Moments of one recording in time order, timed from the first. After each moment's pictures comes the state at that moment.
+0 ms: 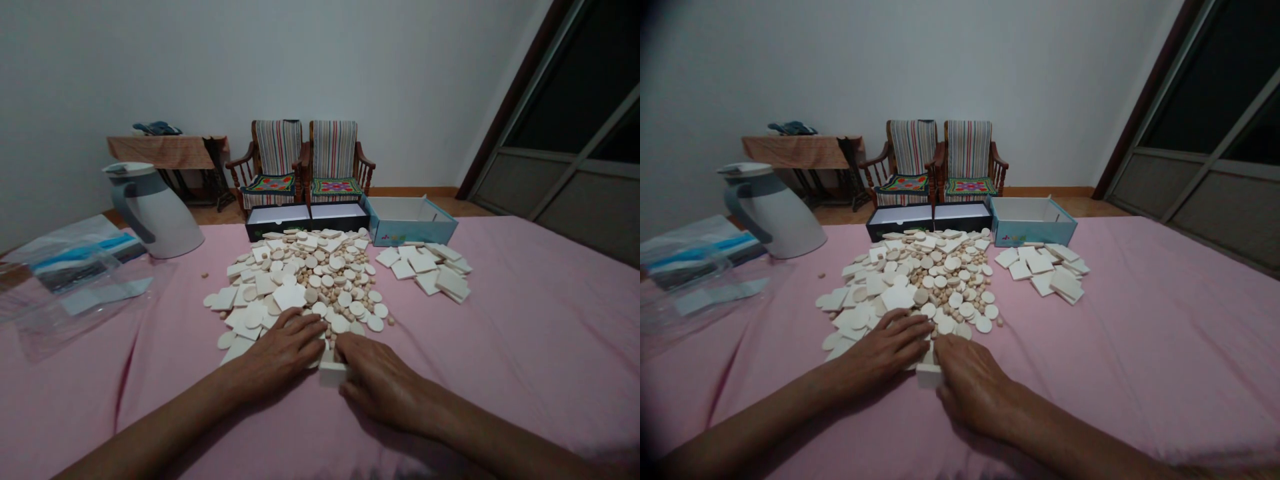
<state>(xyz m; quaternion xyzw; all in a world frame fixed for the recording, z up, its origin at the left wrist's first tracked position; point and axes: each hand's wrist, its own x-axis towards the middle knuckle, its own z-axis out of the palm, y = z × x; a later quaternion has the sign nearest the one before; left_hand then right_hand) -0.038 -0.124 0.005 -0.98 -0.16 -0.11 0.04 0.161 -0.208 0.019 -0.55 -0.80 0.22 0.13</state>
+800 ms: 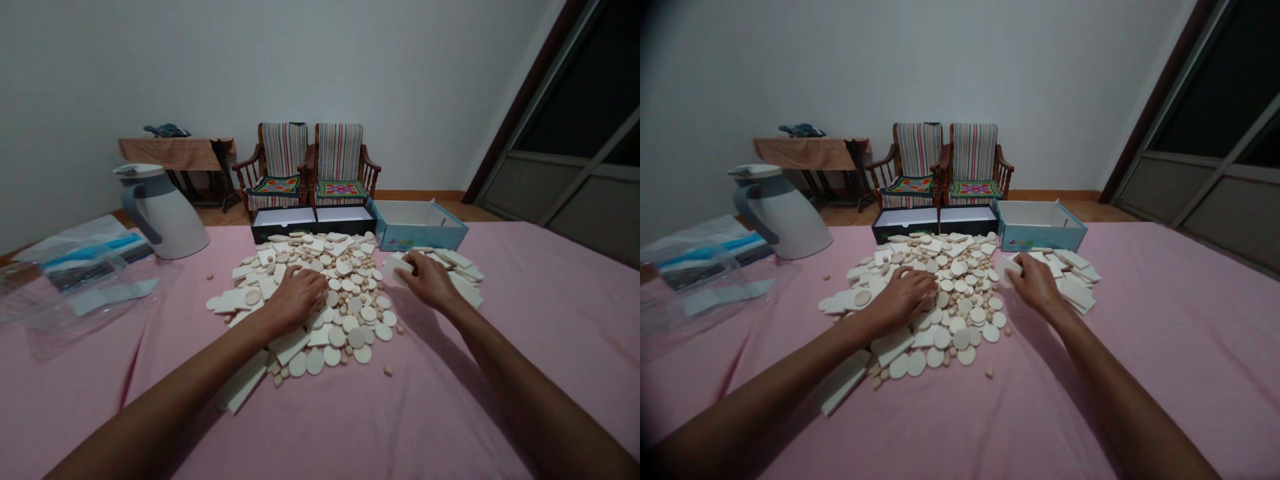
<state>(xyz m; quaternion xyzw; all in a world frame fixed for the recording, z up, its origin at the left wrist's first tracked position) -0.009 -0.051 0.030 -0.95 -0.26 -0.15 0.04 0.280 -0.108 0.030 -0.74 -0.62 0.00 0.27</state>
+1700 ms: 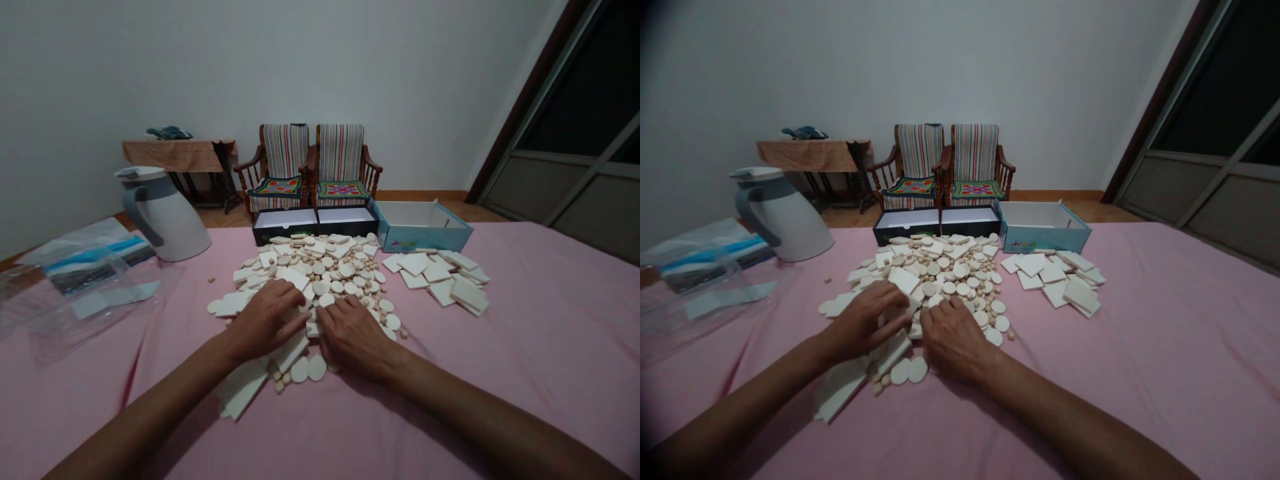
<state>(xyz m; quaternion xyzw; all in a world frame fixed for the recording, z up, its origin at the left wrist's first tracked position) -0.054 -0.073 0.047 -0.94 -0.26 -0.20 -0.01 0.138 -0.135 0.017 -0.47 -0.87 -0.11 0.12</state>
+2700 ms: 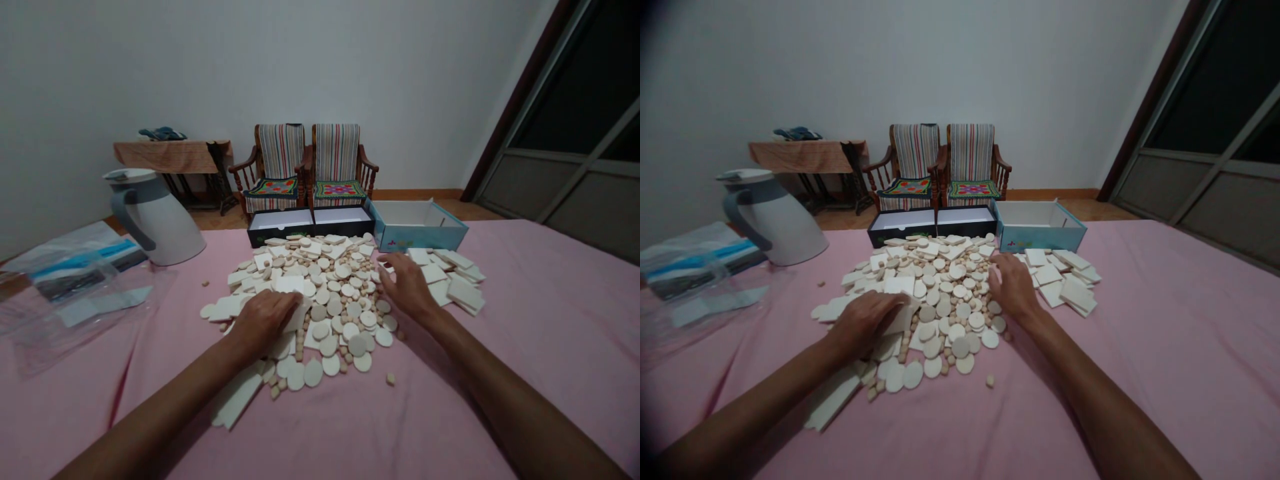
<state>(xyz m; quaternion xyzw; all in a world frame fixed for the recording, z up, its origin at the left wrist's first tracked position) -0.056 -0.061 0.019 -0.93 -0.27 -0.22 0.13 0.255 -0.087 0.008 -0.62 -0.69 -0.09 0.36</state>
